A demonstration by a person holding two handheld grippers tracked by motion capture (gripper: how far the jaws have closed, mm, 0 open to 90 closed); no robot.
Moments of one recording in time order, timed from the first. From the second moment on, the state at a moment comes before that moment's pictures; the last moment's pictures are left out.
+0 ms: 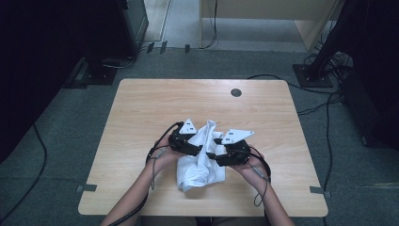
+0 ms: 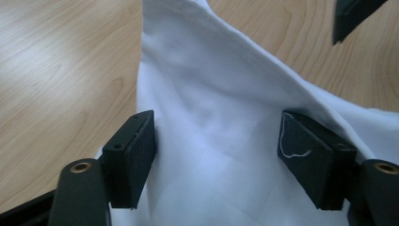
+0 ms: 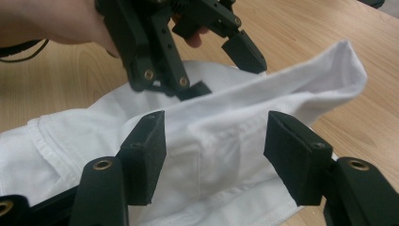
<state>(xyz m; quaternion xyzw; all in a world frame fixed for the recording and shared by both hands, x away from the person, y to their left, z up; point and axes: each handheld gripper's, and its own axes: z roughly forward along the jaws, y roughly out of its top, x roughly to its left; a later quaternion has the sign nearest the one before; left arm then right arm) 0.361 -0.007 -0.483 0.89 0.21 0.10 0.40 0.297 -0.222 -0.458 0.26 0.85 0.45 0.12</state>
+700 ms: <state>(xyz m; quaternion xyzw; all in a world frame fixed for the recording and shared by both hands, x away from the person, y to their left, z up) 0.361 -0.007 -0.478 0.88 0.21 0.08 0.41 0.303 -0.223 -0.455 0.26 0.85 0.45 0.13</state>
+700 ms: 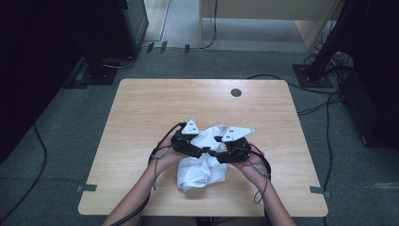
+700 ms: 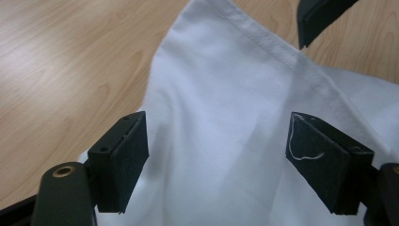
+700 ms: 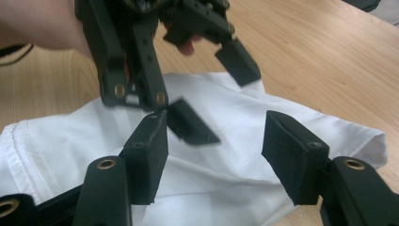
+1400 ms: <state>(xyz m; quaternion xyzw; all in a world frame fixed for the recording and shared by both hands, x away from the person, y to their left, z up) 0.406 0.038 -0.476 0.85 0.28 0.13 0.43 0.324 -0.201 -0.474 0.26 0.87 0.41 0.11</state>
